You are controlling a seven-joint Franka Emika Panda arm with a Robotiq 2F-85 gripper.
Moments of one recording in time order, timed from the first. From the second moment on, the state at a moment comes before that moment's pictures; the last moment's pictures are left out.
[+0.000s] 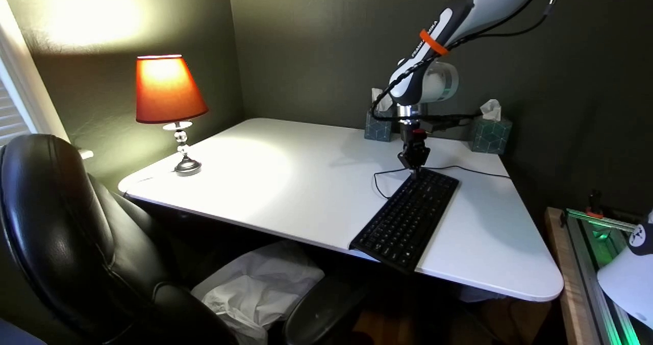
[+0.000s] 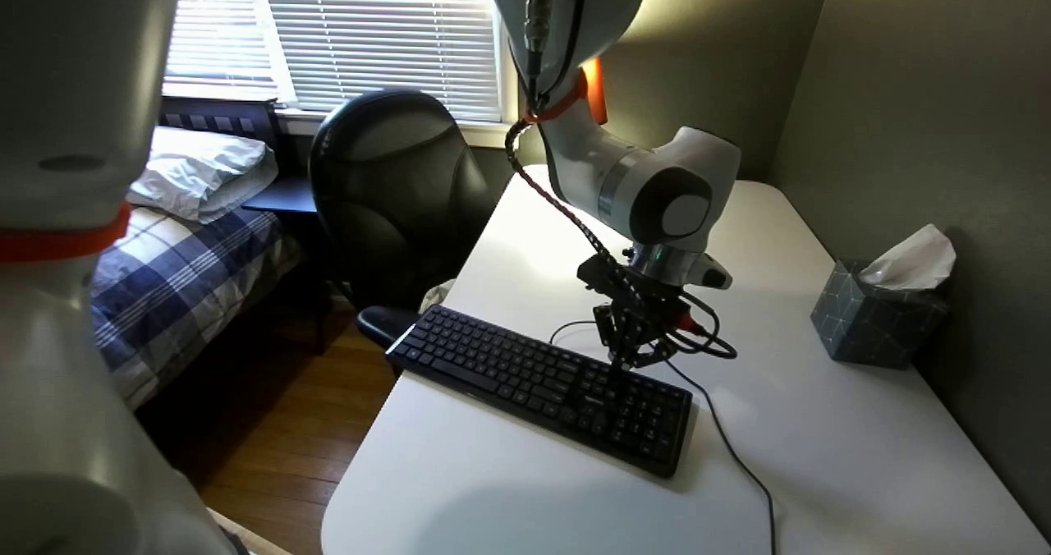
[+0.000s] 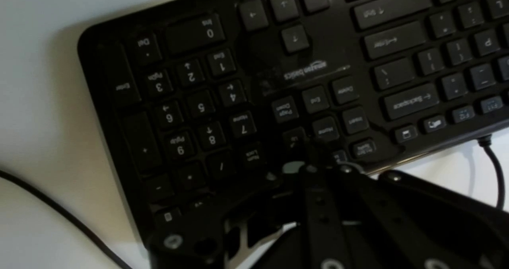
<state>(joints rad) -0.31 0.48 -0.14 -2.13 0.15 2.34 -0.21</state>
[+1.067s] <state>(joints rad) -0.30 0.45 -0.13 -2.12 0.15 2.33 -0.22</state>
